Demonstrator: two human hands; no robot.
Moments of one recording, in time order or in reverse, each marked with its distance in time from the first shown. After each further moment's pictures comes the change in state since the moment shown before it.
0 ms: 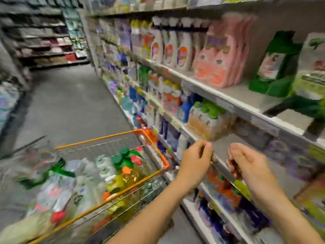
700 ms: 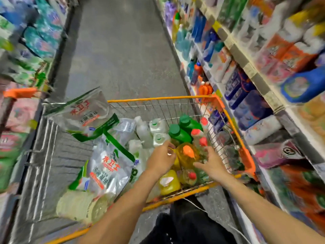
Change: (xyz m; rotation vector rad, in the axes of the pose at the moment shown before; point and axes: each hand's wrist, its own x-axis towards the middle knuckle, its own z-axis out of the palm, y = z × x) left_hand 0.001 -0.312 -0.293 0.378 0.167 -0.750; right_hand 0.141 0.273 0.336 -0.682 -0.627 0.431
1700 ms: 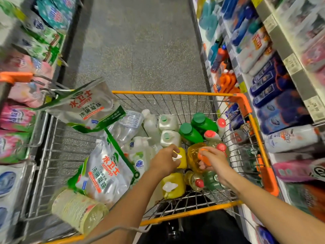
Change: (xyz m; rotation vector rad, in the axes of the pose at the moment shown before) left_hand 0.047 -0.026 0.006 0.063 -0.111 -0.194; right_hand 0.065 -0.026 0.010 0.560 -0.188 0.292
